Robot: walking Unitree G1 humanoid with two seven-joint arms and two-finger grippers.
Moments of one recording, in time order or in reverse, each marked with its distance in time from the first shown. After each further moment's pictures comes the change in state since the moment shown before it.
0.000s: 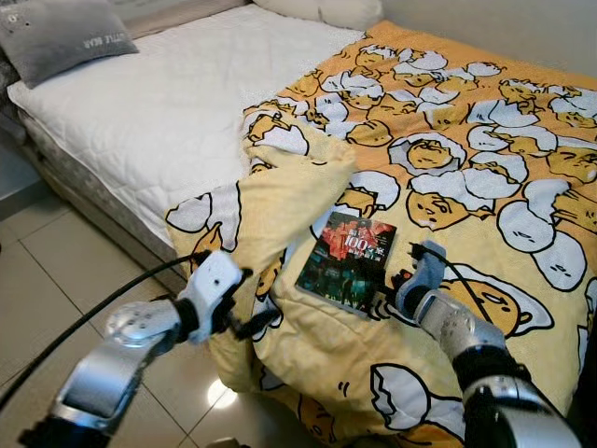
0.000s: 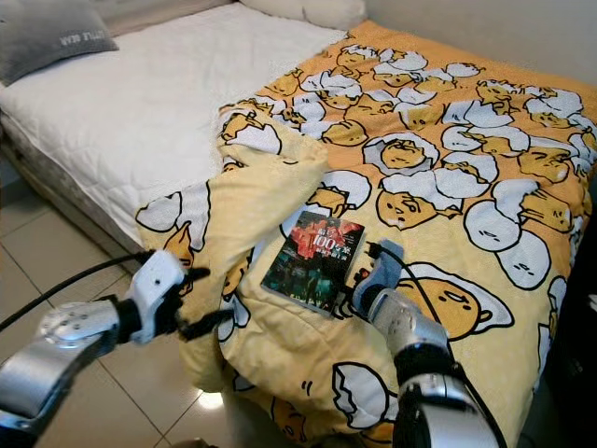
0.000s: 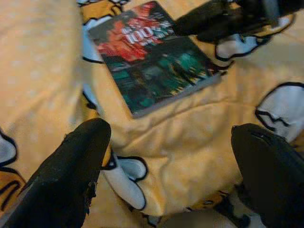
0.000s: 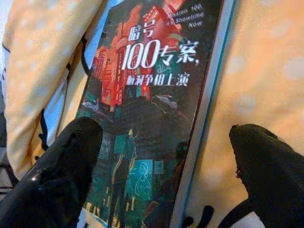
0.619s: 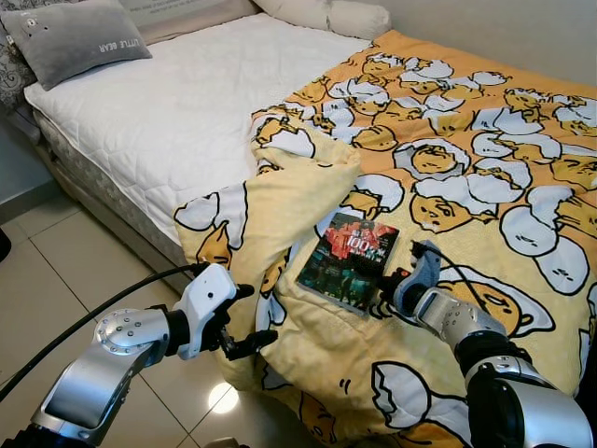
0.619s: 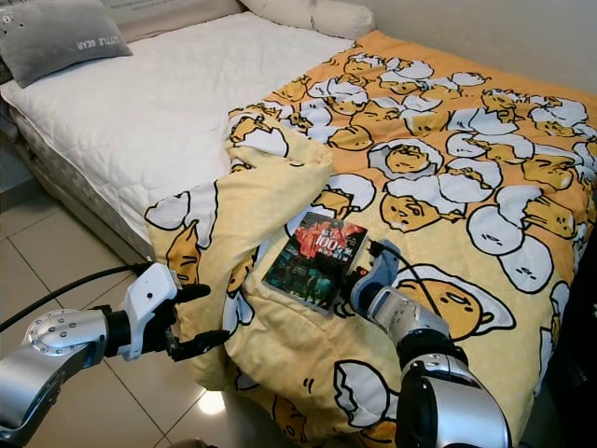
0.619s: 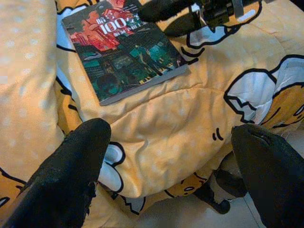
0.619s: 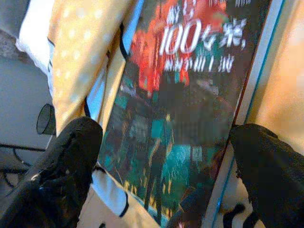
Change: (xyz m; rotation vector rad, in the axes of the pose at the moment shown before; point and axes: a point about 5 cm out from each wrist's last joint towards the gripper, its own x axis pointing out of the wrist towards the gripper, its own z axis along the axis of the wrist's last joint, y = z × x) left arm -0.009 -0.009 -0.005 -0.016 0.033 -0.091; right arm 0.004 0.002 -0.004 0.090 0.072 0.119
